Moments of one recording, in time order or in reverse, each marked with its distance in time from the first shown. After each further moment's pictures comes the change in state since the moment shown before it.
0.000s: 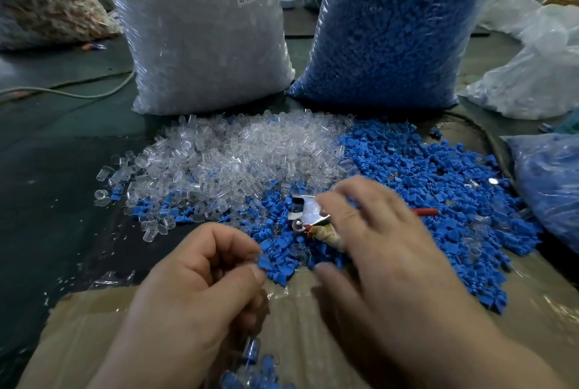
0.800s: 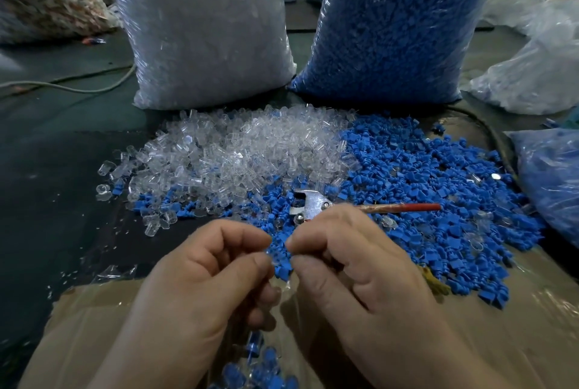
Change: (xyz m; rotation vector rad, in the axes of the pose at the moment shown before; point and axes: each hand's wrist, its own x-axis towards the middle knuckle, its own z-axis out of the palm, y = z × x) left_hand 0.001 0.003 0.008 -0.140 -0.027 -0.104; right_hand -0.009 -0.019 0.010 0.649 0.264 -0.178
